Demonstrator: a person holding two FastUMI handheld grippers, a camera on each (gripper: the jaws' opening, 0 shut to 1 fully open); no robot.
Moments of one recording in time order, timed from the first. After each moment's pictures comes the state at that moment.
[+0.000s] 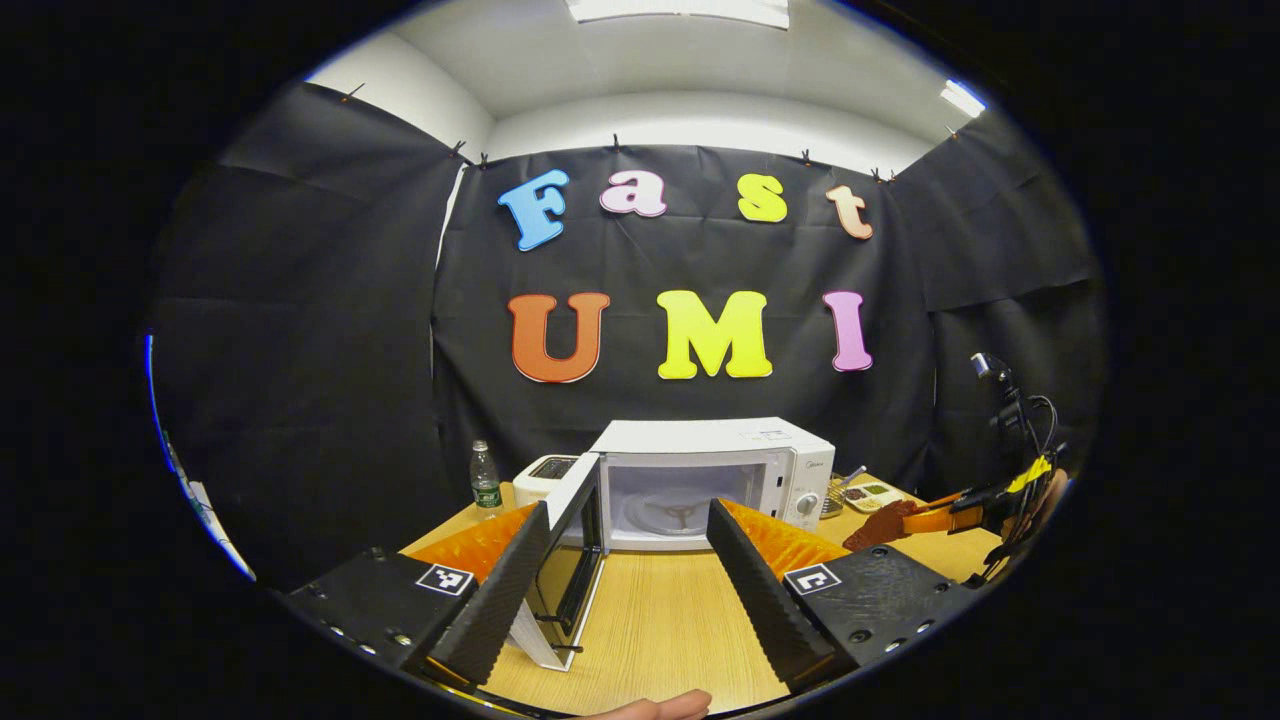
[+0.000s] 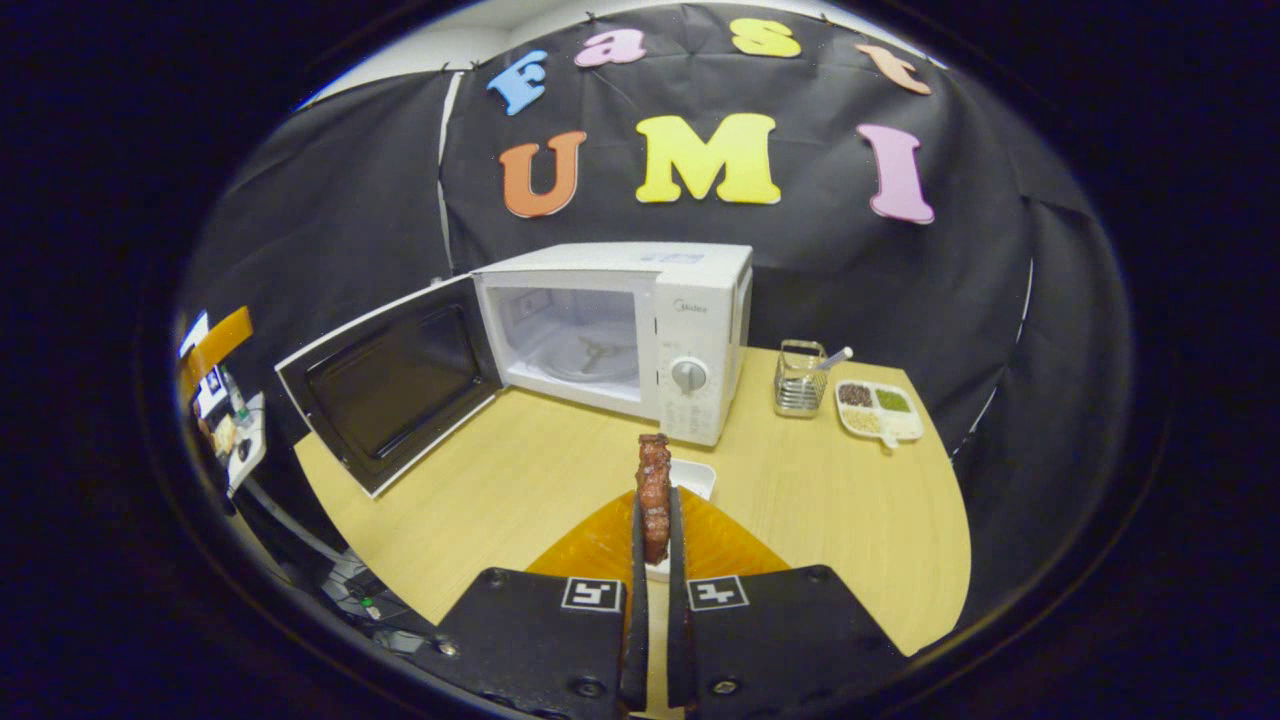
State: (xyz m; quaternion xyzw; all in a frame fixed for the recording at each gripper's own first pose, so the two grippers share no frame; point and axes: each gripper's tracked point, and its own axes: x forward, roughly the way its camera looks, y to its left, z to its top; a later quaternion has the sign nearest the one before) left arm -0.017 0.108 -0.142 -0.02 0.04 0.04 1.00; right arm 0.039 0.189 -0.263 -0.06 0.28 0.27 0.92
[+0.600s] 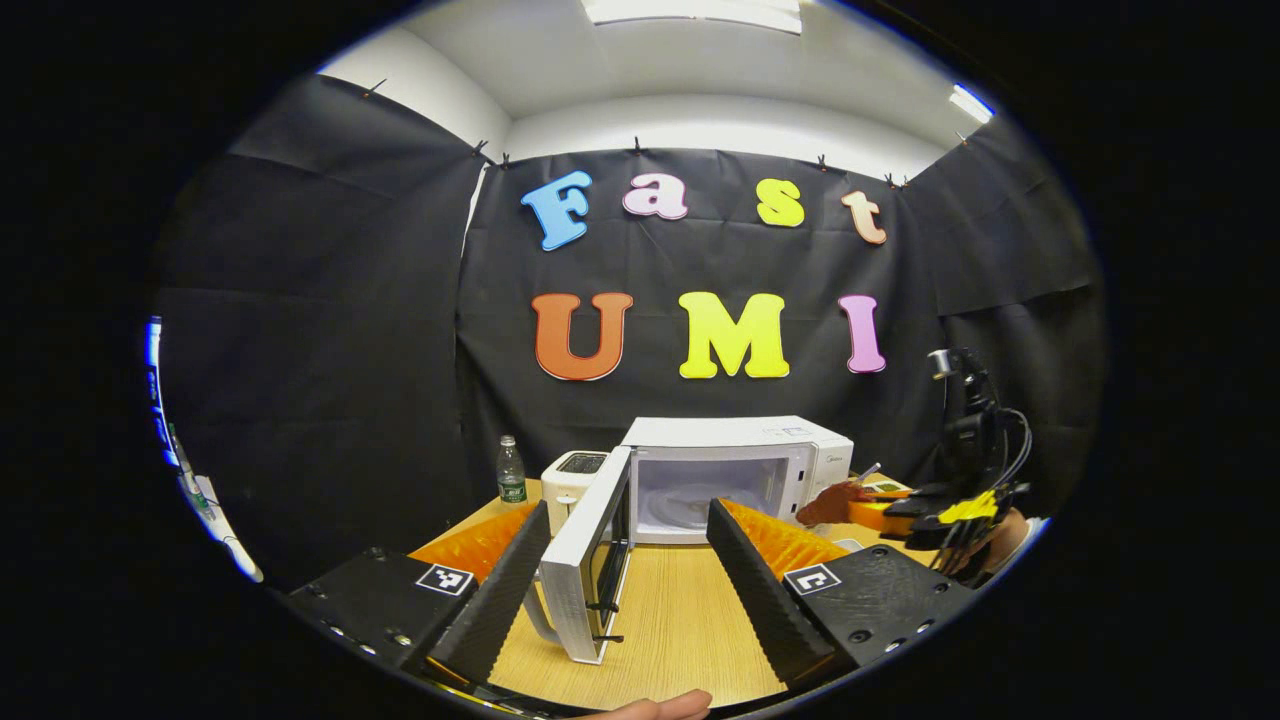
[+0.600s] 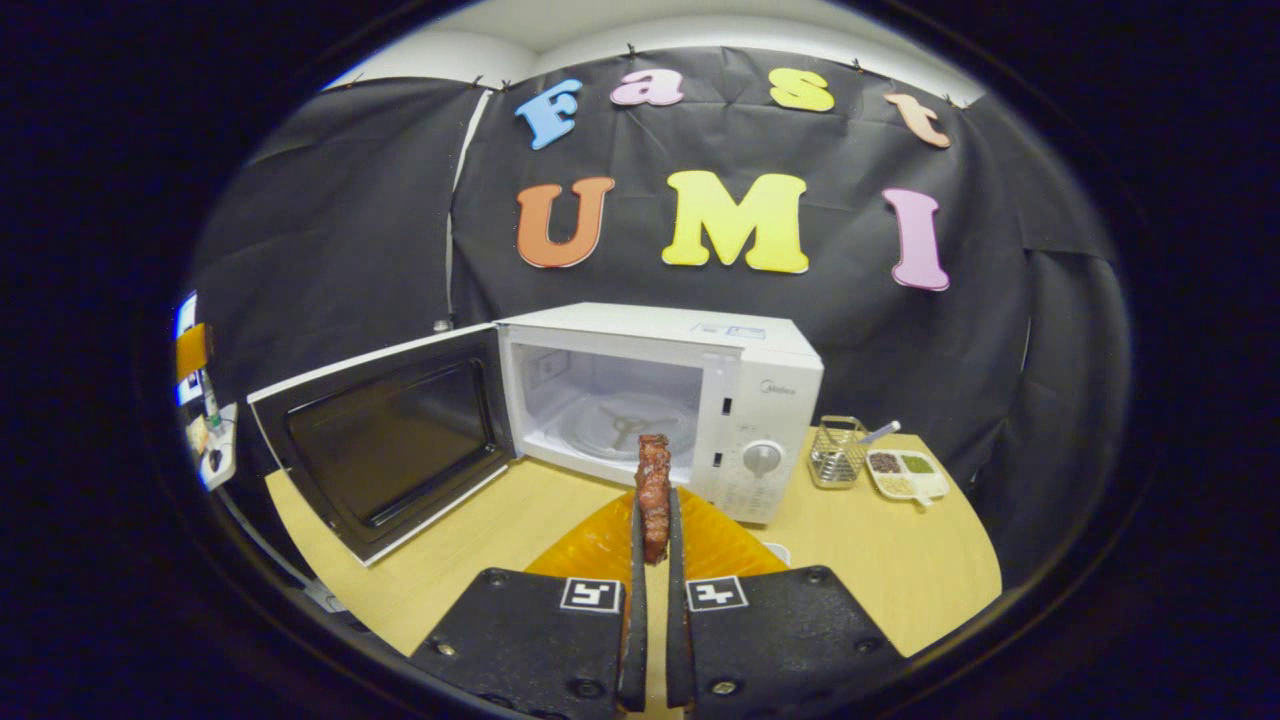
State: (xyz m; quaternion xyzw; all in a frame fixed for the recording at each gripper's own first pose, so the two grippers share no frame) left arm -0.037 0.144 -0.151 -0.03 0.03 0.05 1.00; right arm 0.069 0.320 -0.266 -0.04 0.19 0.26 0.94
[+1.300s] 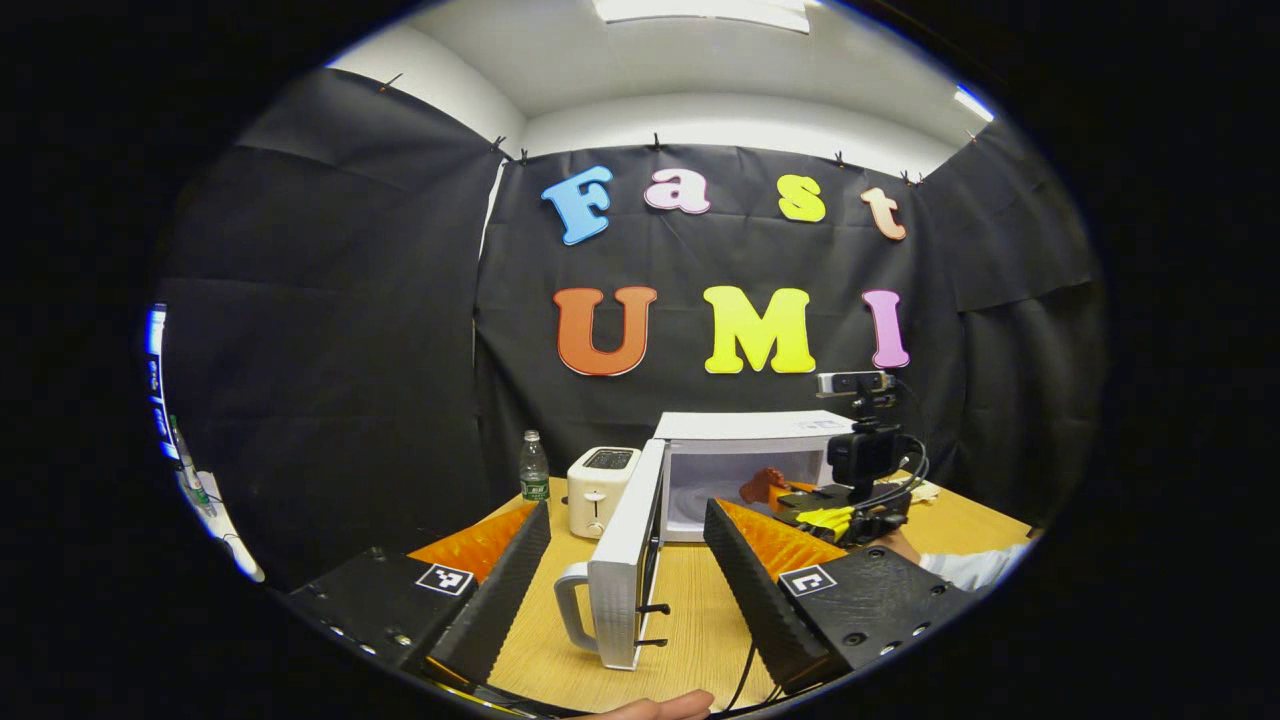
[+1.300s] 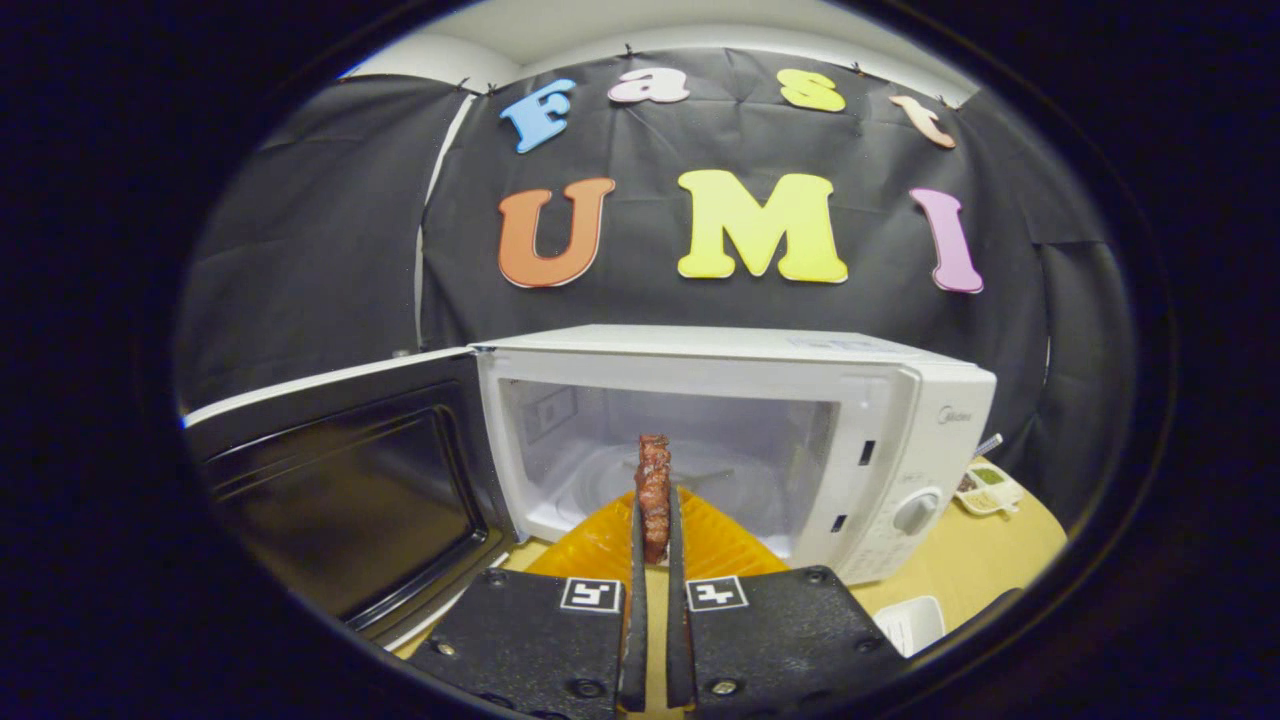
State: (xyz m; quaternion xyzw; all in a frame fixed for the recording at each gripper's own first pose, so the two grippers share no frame) left arm -0.027 0.184 -0.174 -0.03 0.03 0.08 1.00; right arm 0.173 0.463 -0.302 -0.01 0.14 0.23 0.96
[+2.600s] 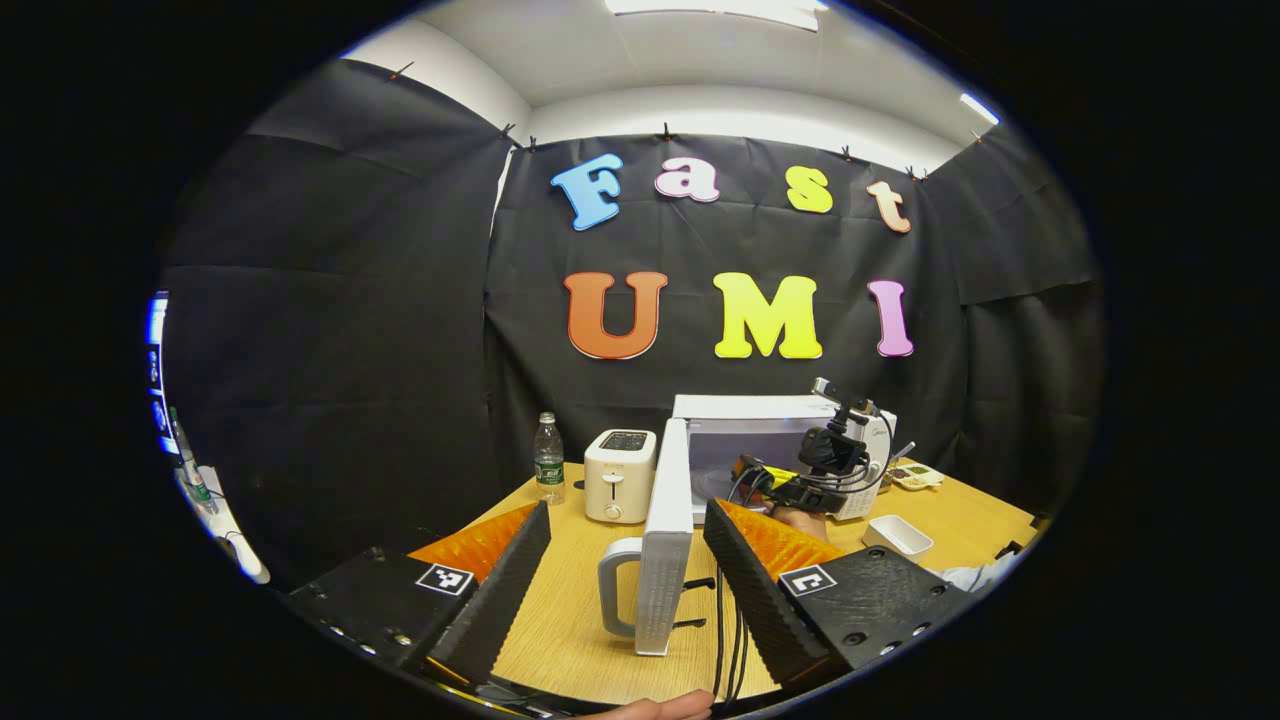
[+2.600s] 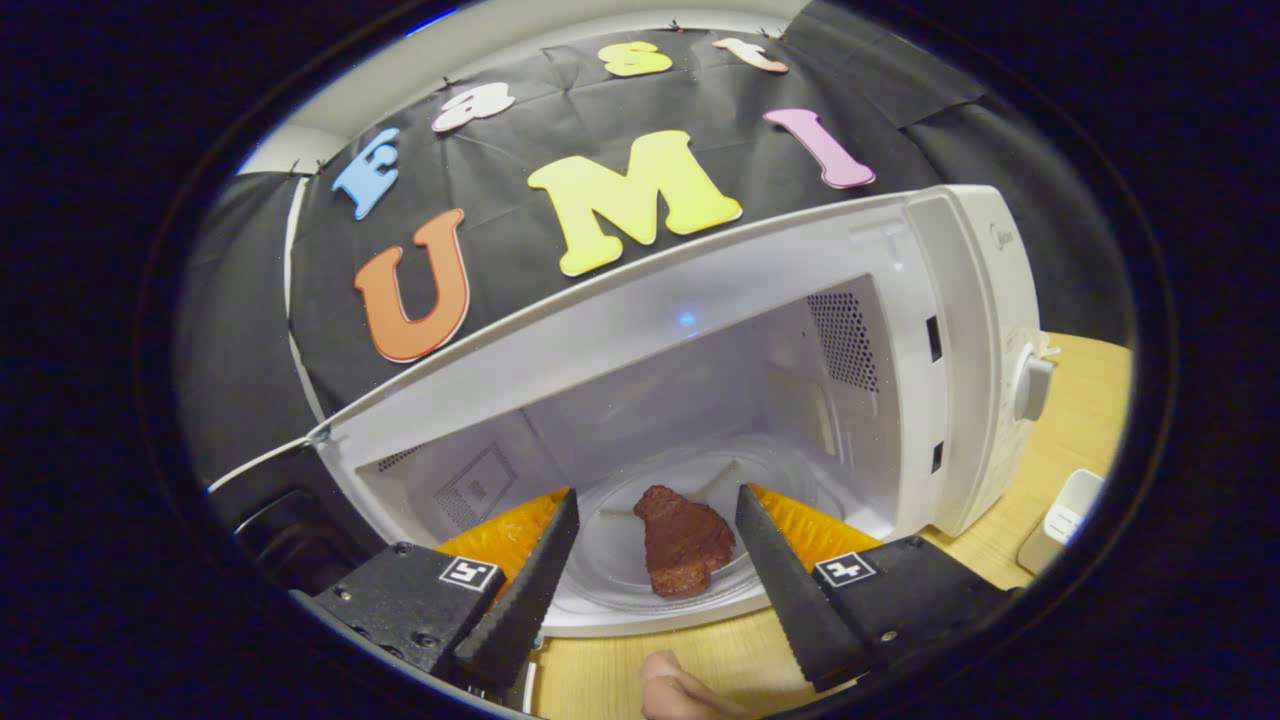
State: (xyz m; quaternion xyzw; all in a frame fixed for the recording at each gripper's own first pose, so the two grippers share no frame) left arm -0.047 0.212 -0.195 -0.04 0.05 0.07 1.00; right arm 0.240 0.484 -0.332 0.18 0.16 0.10 0.97
